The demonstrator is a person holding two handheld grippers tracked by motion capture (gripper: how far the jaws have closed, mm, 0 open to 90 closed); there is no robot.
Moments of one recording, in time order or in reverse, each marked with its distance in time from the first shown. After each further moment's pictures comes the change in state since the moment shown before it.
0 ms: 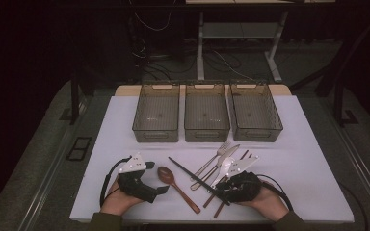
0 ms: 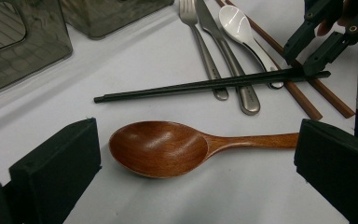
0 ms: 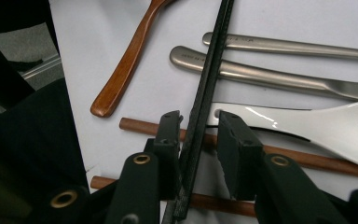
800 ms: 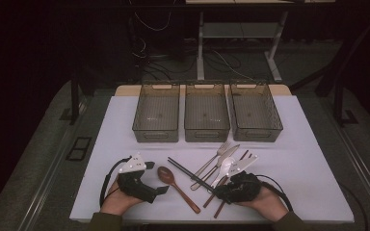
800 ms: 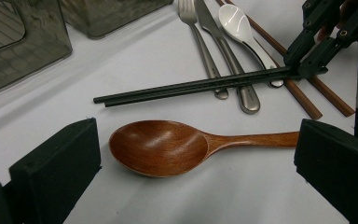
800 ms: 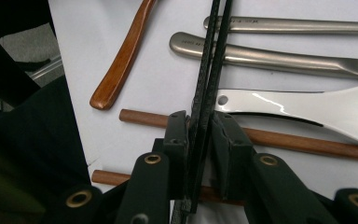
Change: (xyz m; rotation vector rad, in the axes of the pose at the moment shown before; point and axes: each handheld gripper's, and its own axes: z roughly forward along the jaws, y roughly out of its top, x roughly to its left) left arm 0.000 0.000 0.000 0.003 -0.002 0.003; right arm -0.004 -0.004 0.004 0.028 0.028 0.045
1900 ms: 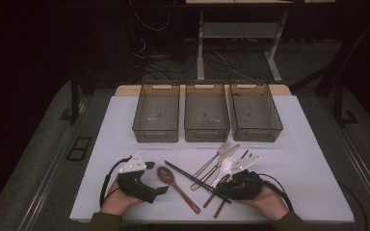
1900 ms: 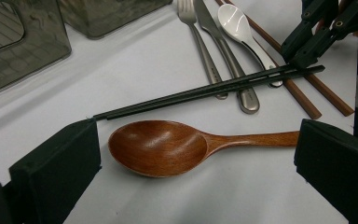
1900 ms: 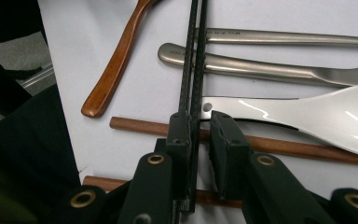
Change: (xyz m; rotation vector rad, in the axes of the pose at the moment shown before) left arm 0.000 0.000 0.000 0.002 -0.003 0.004; right arm -0.002 0.001 -0.005 -0.032 -0.033 0.006
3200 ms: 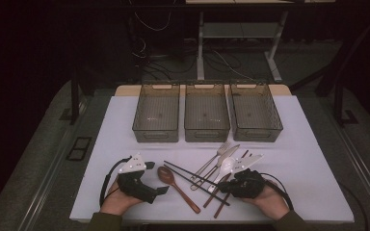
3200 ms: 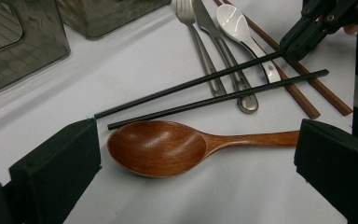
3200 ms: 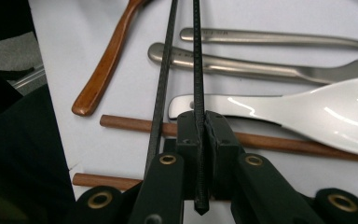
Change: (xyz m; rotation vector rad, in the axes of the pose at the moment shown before) left arm 0.000 0.000 0.000 -0.001 -0.004 0.004; right arm -0.003 -0.001 -0.004 -0.009 -0.023 -0.004
